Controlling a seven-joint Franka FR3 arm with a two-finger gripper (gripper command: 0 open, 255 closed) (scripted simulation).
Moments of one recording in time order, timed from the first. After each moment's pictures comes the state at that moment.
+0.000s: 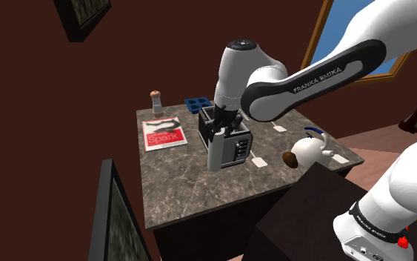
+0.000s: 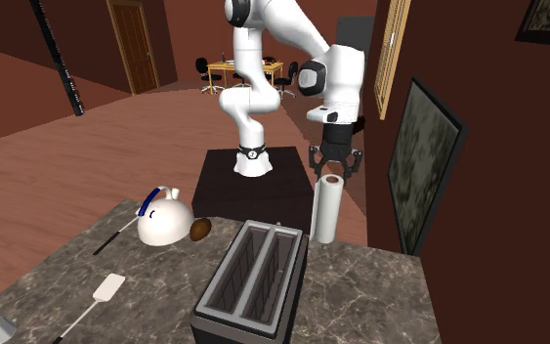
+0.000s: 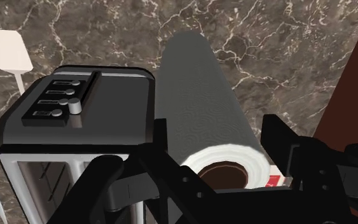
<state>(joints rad) -0.05 -0.06 0.50 -2.28 -0.16 2.37 0.86</state>
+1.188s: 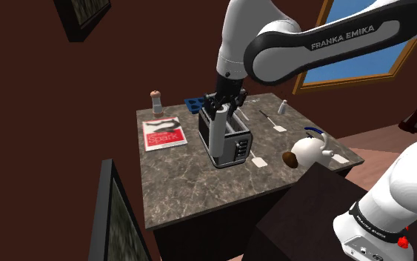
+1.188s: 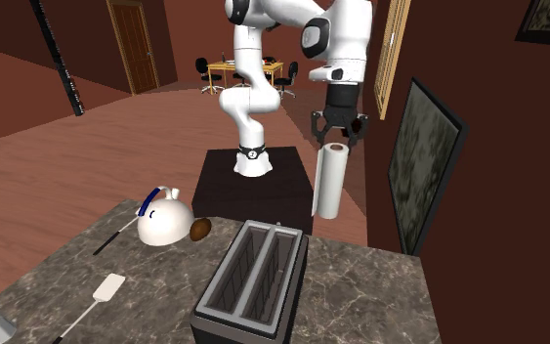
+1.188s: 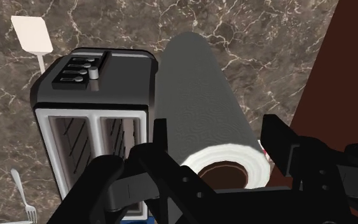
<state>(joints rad) -0.04 -0.17 0.48 -2.14 -0.07 2.13 0.78</state>
